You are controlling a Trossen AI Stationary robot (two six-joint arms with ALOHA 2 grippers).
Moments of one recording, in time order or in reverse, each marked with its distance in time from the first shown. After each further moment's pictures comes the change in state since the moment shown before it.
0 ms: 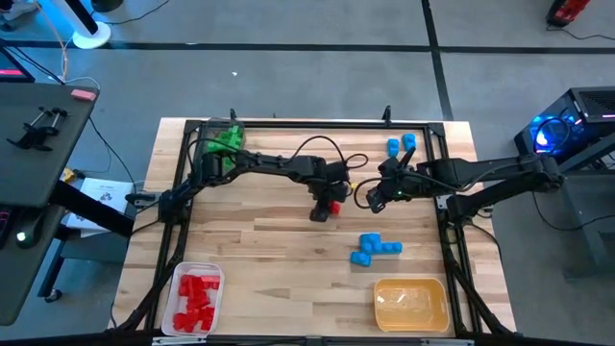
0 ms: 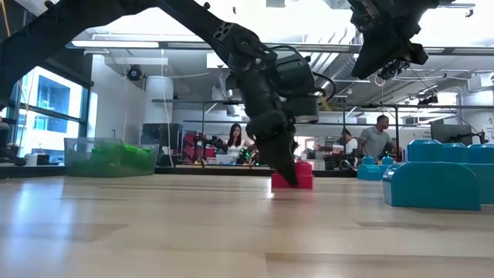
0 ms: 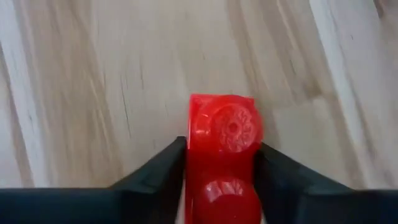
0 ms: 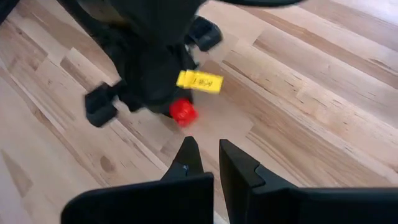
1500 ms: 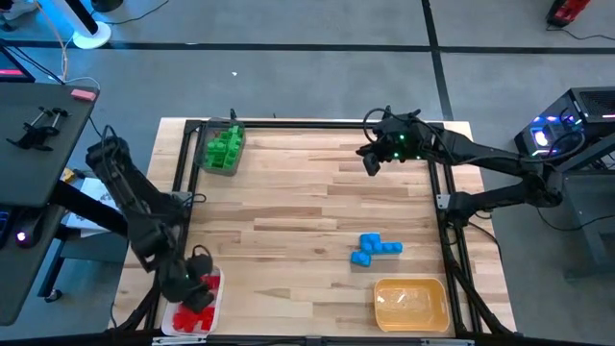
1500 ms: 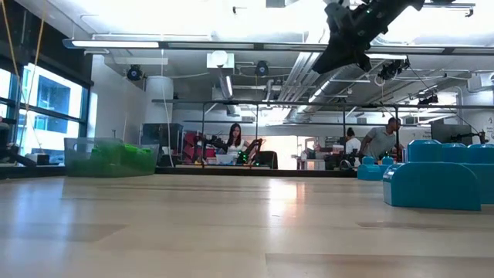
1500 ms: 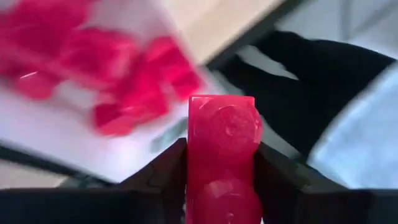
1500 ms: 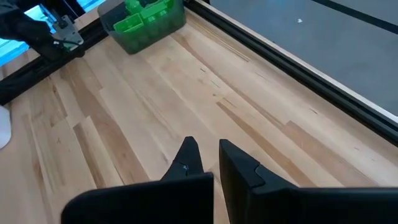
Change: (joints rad) left arm -1.107 -1.085 -0.793 -0.025 -0.050 -2.328; right arm -0.456 0.000 0.000 0.361 -0.264 -0.611
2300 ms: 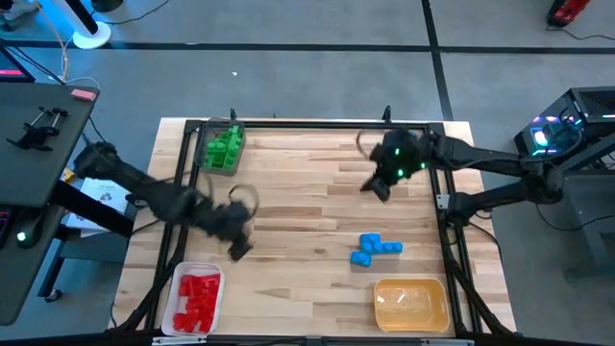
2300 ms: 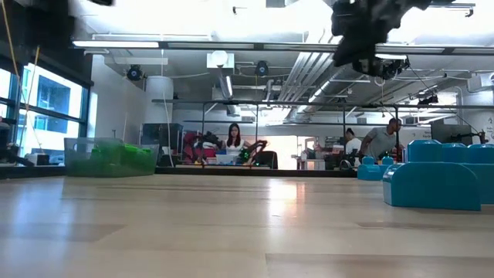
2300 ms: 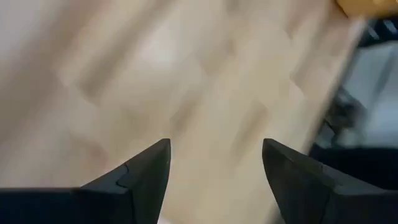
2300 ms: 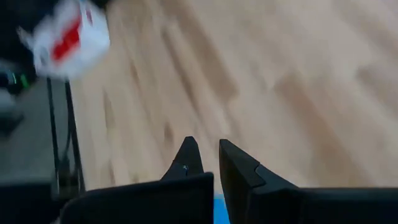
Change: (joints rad) left arm 0.477 -0.062 0.001 -0.120 -0.326 0.826; right arm 0.085 0.000 0.000 -0.173 -0.362 0.071
